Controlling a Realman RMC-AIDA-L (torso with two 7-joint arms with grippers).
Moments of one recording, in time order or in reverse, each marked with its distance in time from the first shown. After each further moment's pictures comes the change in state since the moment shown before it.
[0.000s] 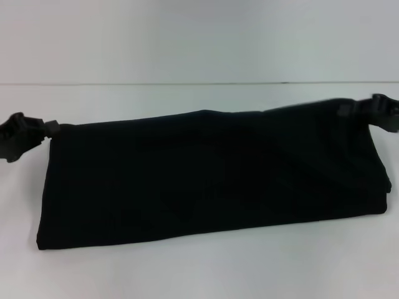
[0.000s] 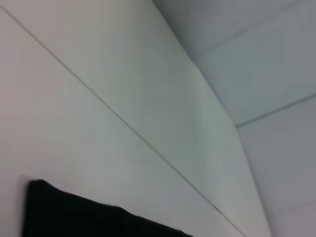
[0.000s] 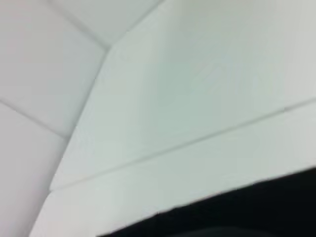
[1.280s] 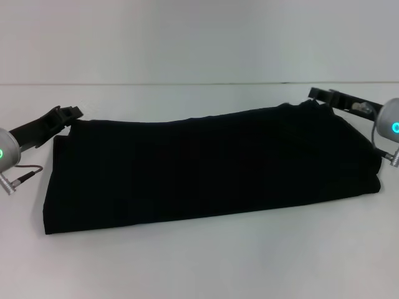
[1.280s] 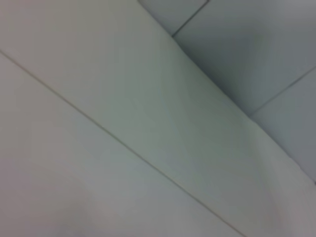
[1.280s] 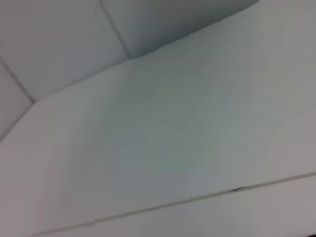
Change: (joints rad) left arm -0.087 -0.182 -0.001 -0.023 -0.155 -0.505 0.279; right arm 0.063 0.191 -0.043 0.092 0.267 0.610 -0.425
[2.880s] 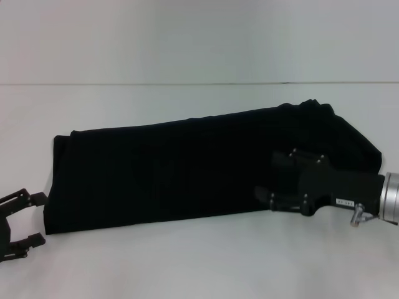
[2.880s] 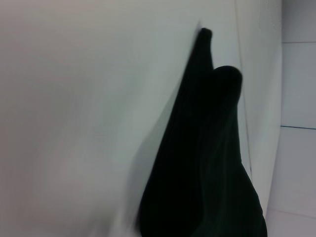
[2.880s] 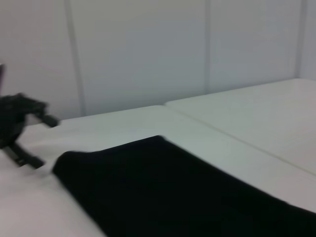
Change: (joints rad) left arm 0.342 0.125 0.136 0.117 0.111 0.684 -0.659; right arm -0.227 0.004 -0.231 -0.103 0.027 -0.690 -0.784
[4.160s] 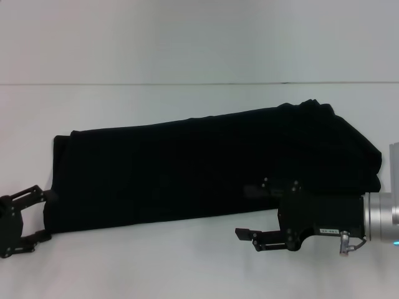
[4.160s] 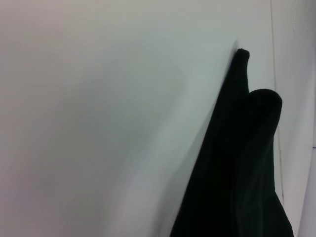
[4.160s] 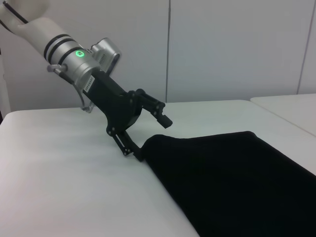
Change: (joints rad) left arm -0.055 -0.016 0.002 -0.033 0.053 -0.149 -0.036; right arm 0.009 0.001 -0.150 0.013 0.004 -0.076 -0.067
